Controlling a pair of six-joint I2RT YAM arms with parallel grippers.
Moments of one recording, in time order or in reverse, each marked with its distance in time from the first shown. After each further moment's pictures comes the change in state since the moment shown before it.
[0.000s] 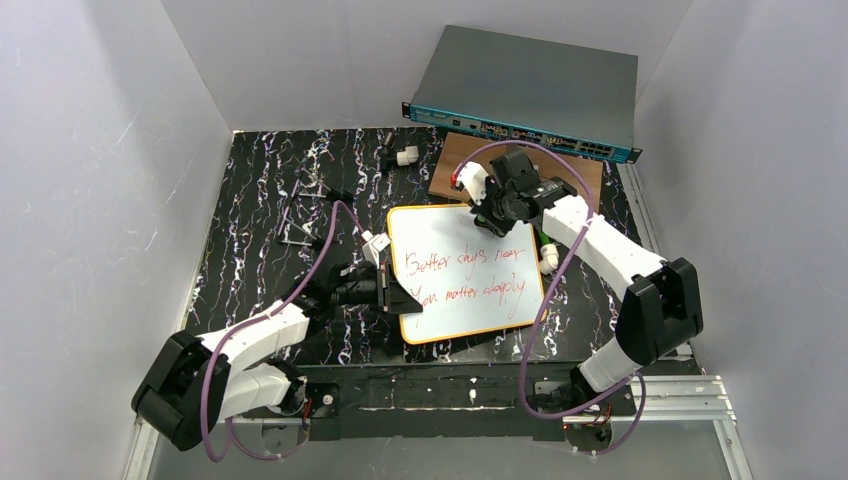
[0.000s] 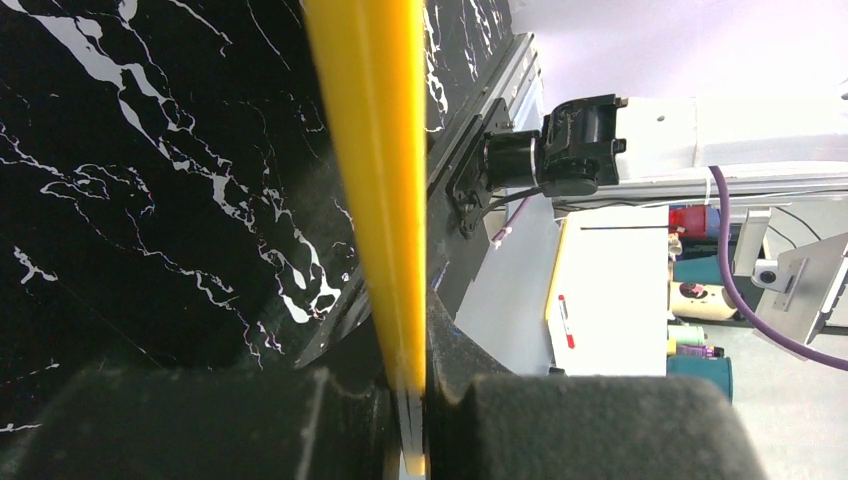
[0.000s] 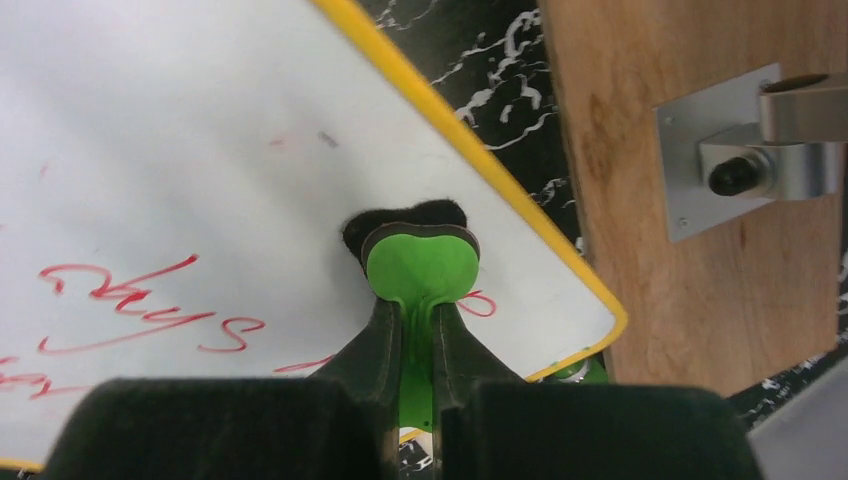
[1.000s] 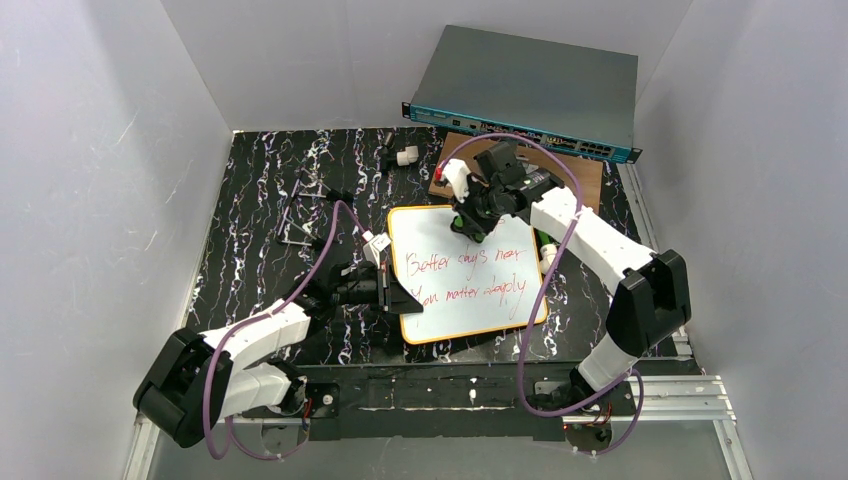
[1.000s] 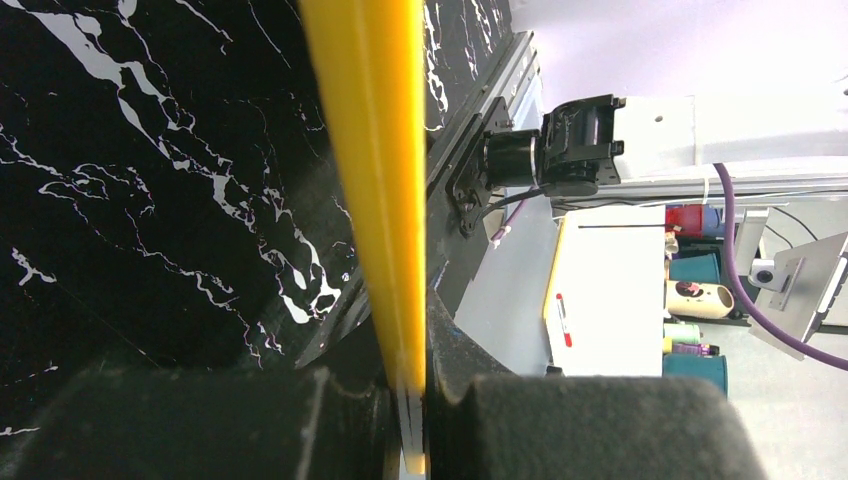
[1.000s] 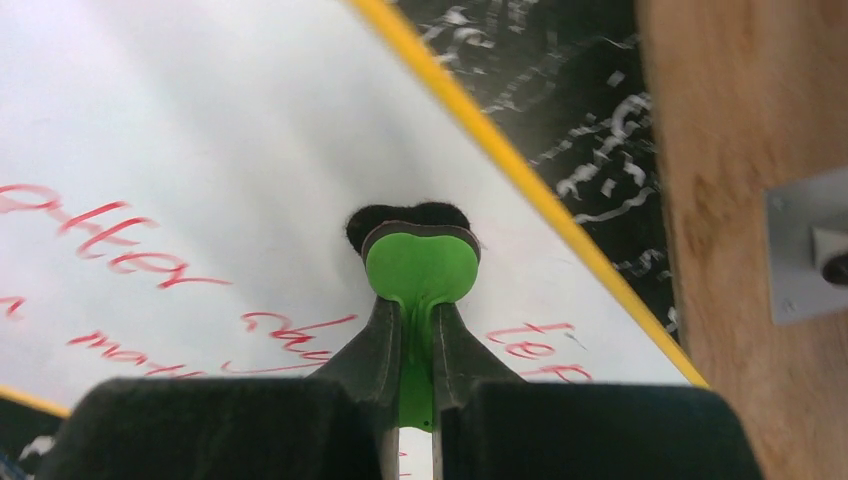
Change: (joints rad) left arm 0.000 0.018 0.000 0.010 0.007 -0.006; right arm 0.050 0.060 0.113 -0.067 -0.153 0.108
